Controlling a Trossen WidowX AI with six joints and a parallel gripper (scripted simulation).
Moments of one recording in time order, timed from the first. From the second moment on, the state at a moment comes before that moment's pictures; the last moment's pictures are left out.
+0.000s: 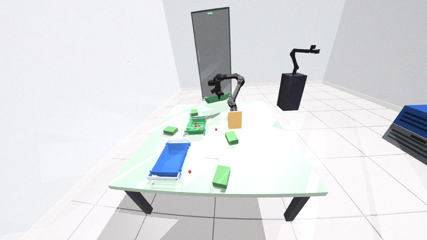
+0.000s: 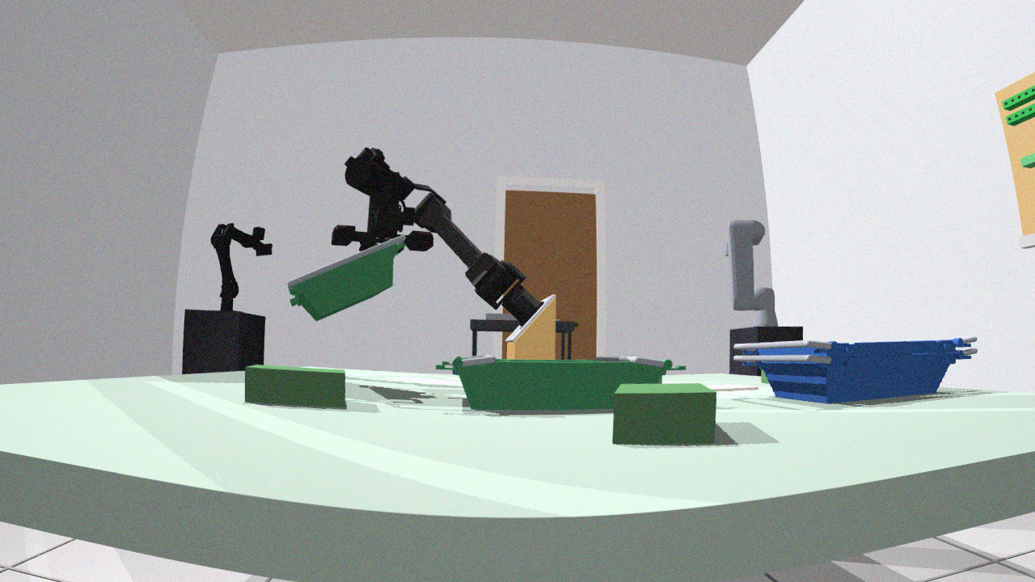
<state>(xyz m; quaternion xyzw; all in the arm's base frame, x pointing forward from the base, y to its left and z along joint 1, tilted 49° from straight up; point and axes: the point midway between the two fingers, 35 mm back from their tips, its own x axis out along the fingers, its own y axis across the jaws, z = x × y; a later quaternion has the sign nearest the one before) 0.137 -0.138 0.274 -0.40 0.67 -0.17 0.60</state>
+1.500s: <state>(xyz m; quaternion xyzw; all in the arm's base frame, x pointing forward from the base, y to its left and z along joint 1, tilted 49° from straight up) 0.250 -0.087 0.213 -0.53 0.69 0.03 0.49</state>
